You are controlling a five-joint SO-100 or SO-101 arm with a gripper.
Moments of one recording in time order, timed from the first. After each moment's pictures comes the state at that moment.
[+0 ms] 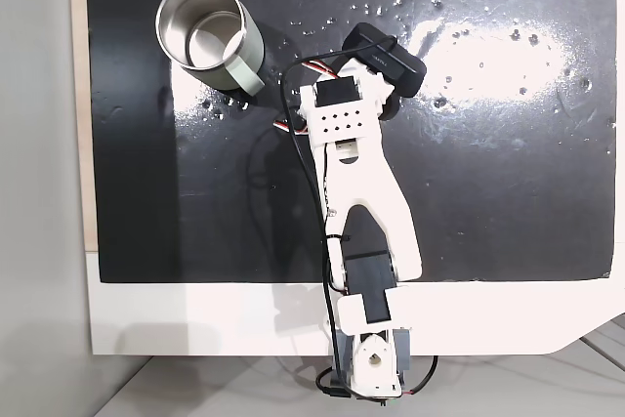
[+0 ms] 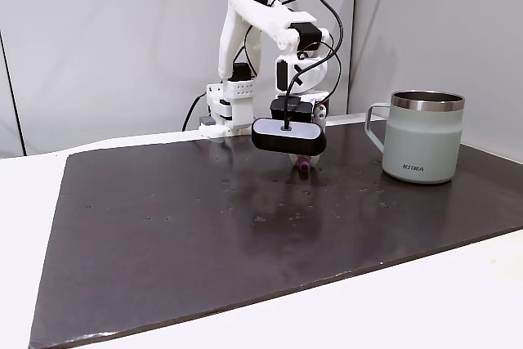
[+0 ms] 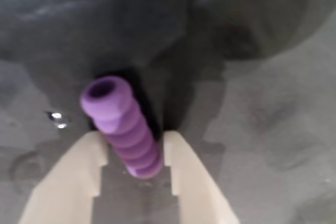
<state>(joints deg) -8.9 79.2 97.5 66.1 -43.9</state>
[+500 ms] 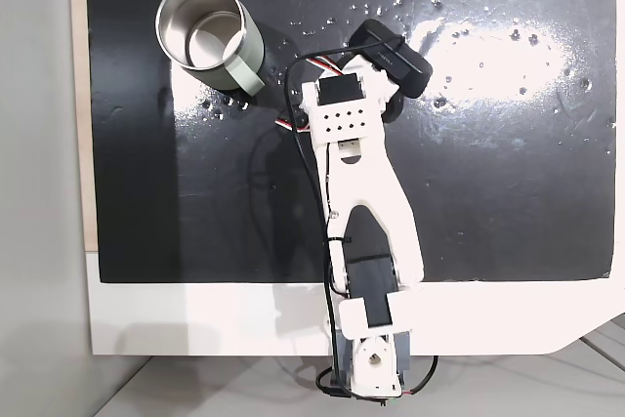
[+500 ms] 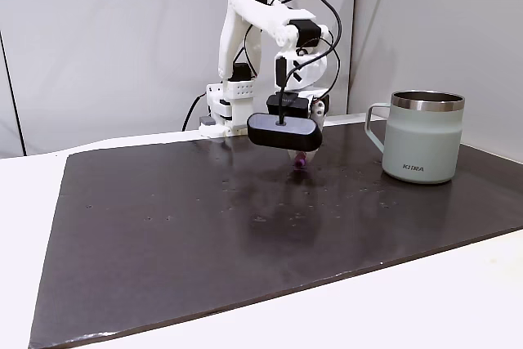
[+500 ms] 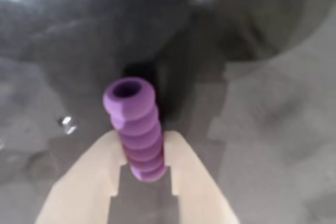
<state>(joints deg) -8.9 82.3 95.6 68.3 -41.0</state>
